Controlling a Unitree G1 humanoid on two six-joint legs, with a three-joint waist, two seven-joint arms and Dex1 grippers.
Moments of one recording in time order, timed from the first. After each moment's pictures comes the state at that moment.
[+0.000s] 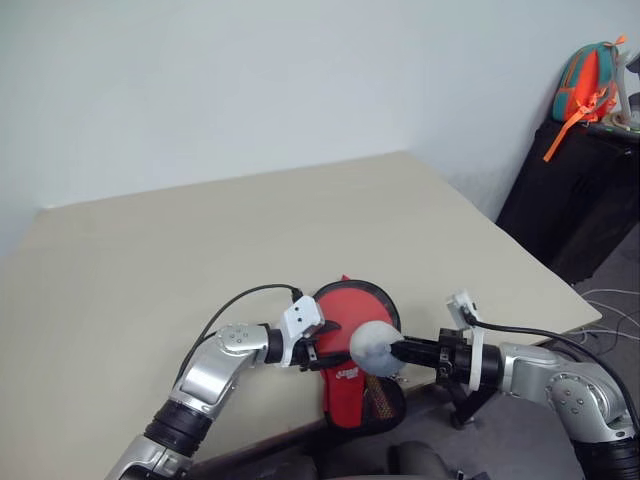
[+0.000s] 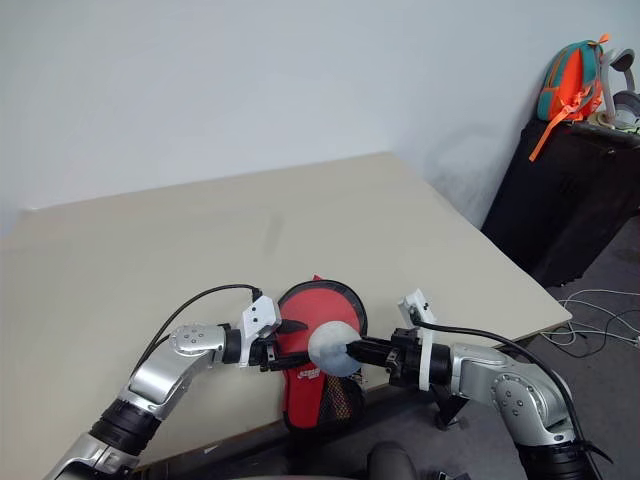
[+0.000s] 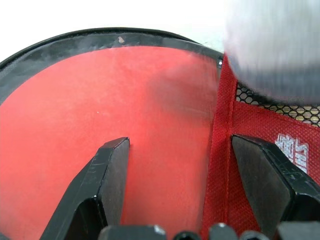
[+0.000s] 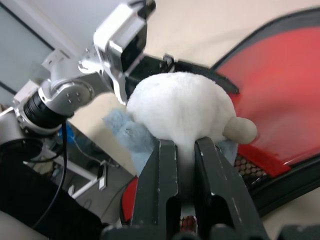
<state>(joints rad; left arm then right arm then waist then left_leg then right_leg) -0.19 0.50 -0.35 0.01 -0.21 0.35 -0.93 -0.03 -0.53 0.02 -0.38 0.89 1.01 0.73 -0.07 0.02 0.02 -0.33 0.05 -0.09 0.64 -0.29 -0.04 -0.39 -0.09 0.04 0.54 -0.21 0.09</state>
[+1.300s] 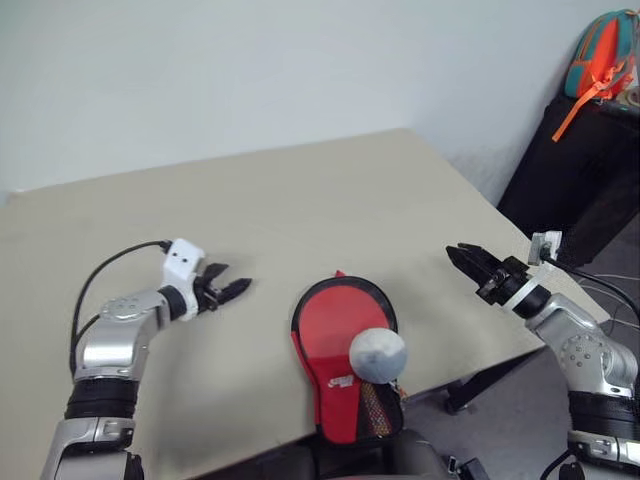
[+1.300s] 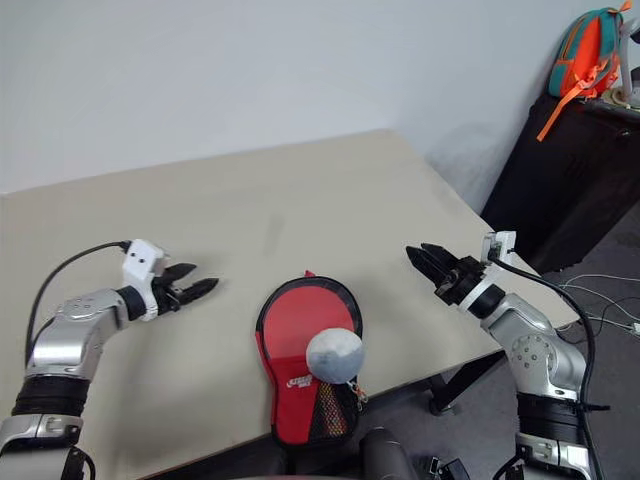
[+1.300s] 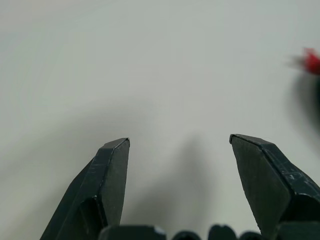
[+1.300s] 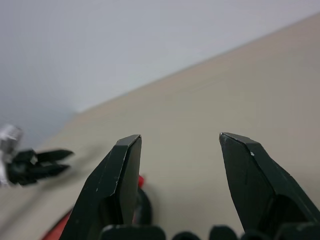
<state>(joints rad) -0.25 0.68 0.17 0.26 -0.29 0.34 -0.77 -0.24 -0.45 -0.25 0.07 0.71 0.52 0.77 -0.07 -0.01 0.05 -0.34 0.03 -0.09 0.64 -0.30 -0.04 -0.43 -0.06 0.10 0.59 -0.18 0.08</state>
